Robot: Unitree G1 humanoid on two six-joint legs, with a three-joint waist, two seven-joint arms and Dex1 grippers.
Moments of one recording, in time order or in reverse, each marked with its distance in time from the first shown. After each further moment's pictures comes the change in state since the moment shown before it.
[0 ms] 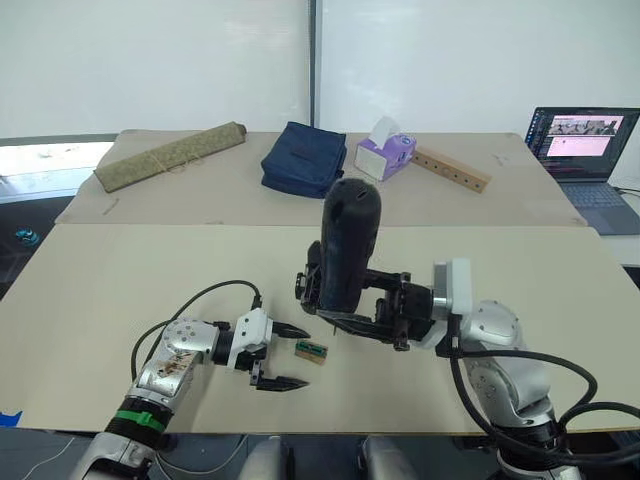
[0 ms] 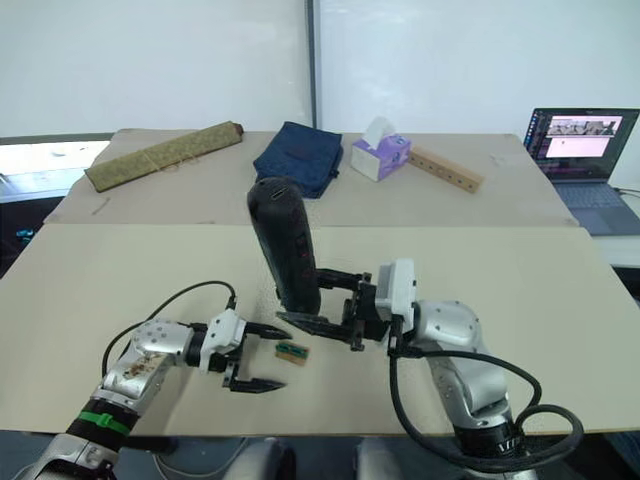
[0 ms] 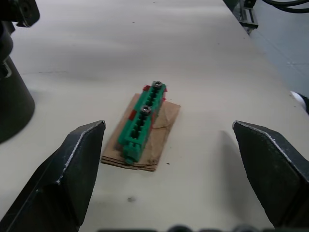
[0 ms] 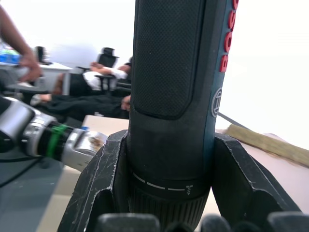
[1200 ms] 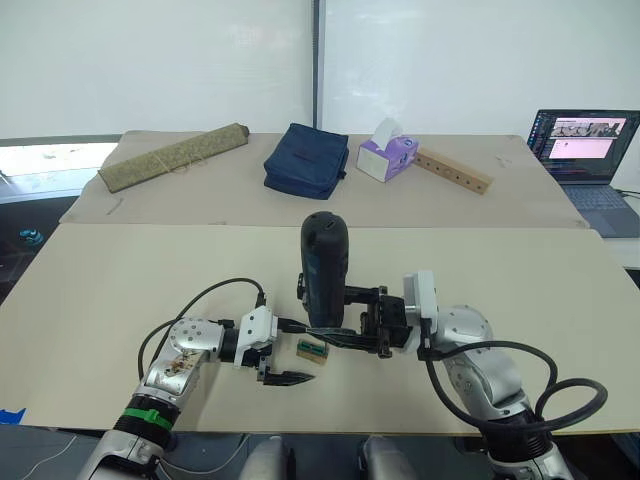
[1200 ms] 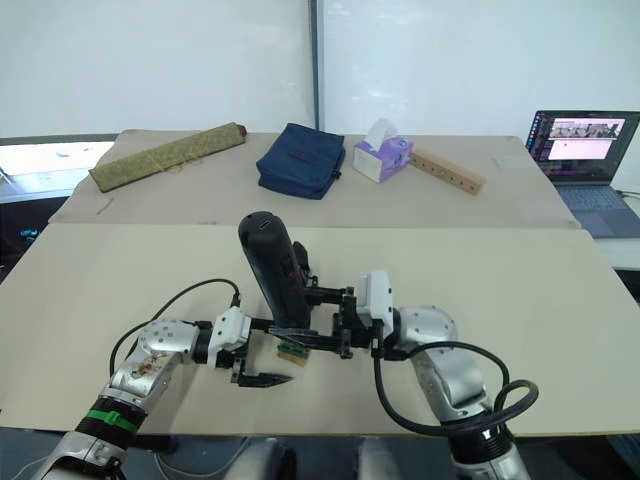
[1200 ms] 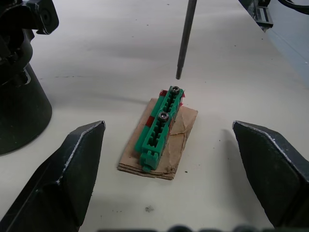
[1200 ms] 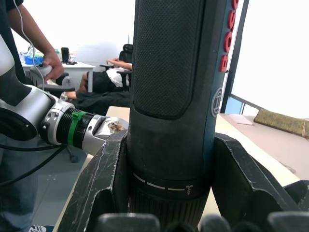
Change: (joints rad) left arm -0.003 -0.023 0.000 0.011 0.026 -0.008 0.029; right arm -0.022 0.002 0.075 0.172 -0.012 -0.085 0.049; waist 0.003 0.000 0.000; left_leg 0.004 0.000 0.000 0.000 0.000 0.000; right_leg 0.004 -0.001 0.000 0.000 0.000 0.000
